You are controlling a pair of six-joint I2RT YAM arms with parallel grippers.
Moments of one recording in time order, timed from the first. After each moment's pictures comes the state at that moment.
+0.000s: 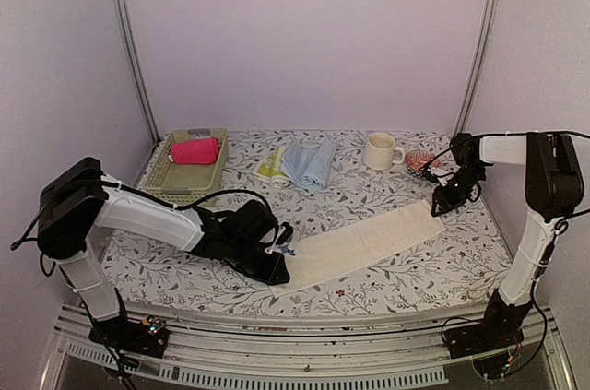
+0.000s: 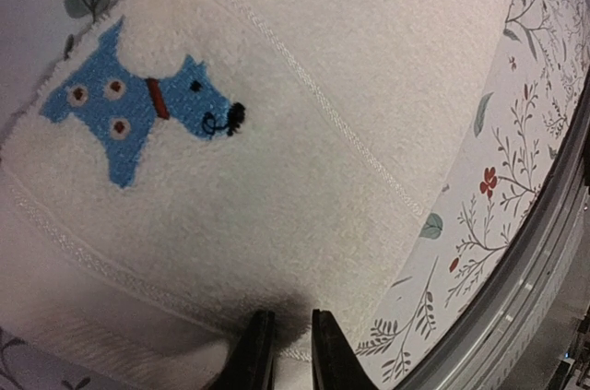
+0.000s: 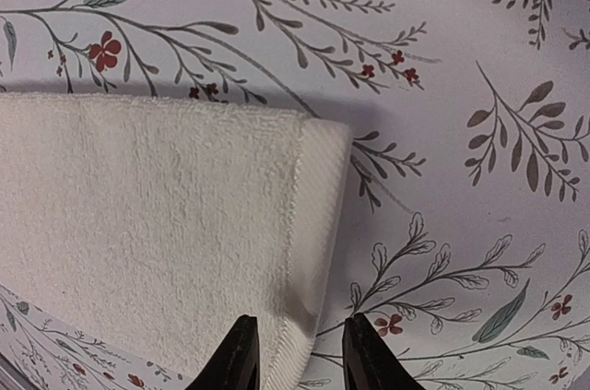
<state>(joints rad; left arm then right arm) -1.00 1.75 0.87 -0.15 0.20 -0.60 0.01 1.88 1.26 -0.80 -0.19 -0.44</state>
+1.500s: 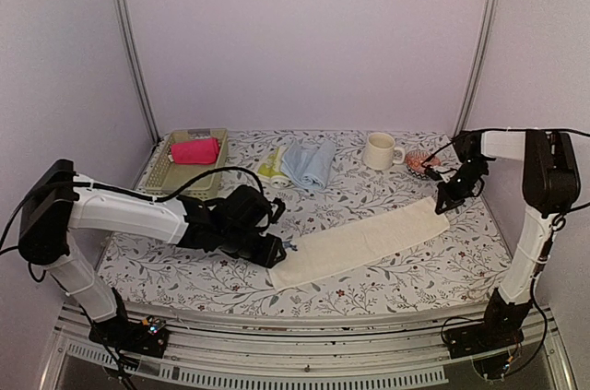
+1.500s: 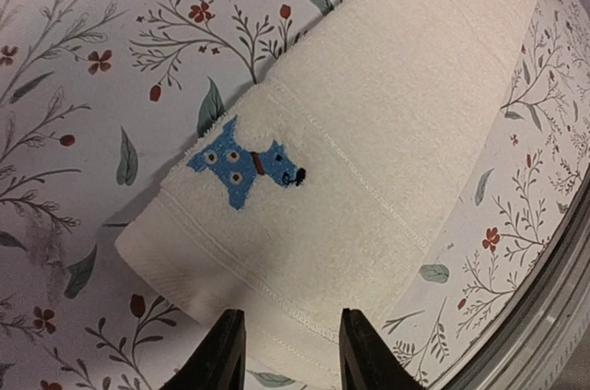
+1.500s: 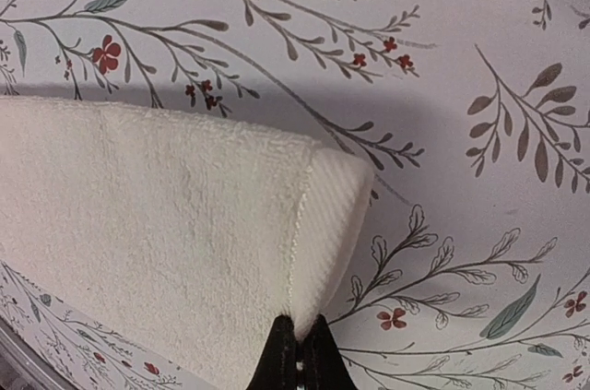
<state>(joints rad) -1.00 1.63 0.90 -0.21 -0.03 -0.53 -0.02 1.94 1.34 -0.90 -0.25 -0.43</state>
